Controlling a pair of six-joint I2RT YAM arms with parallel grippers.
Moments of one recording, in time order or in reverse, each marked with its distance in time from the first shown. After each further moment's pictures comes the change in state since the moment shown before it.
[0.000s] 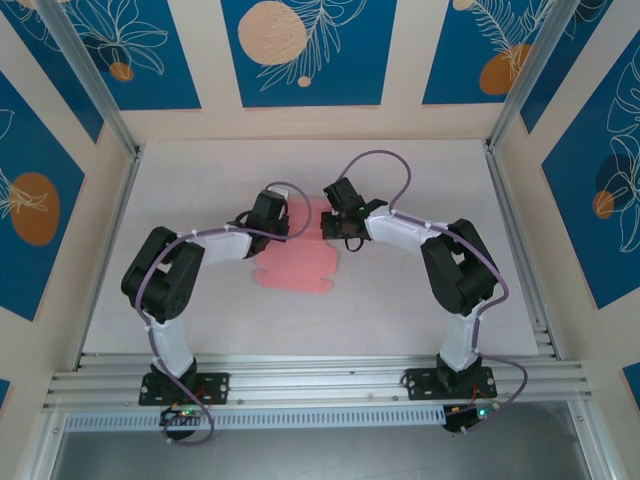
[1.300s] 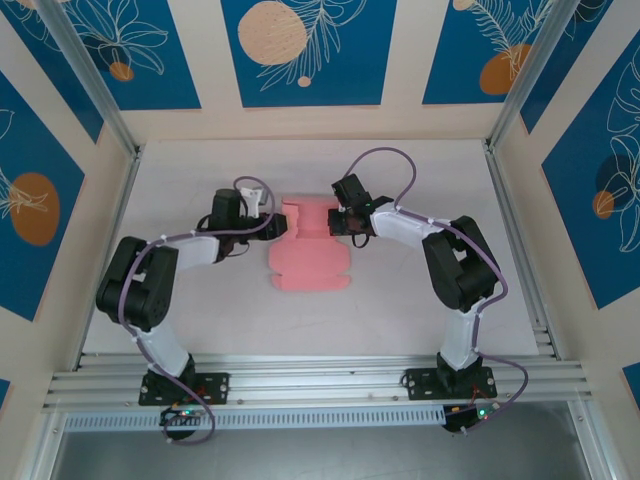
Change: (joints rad) left arm 0.214 -0.112 -0.175 0.219 0.812 -0.270; right arm -0.053 0.018 0.000 0.011 -0.007 -0.072
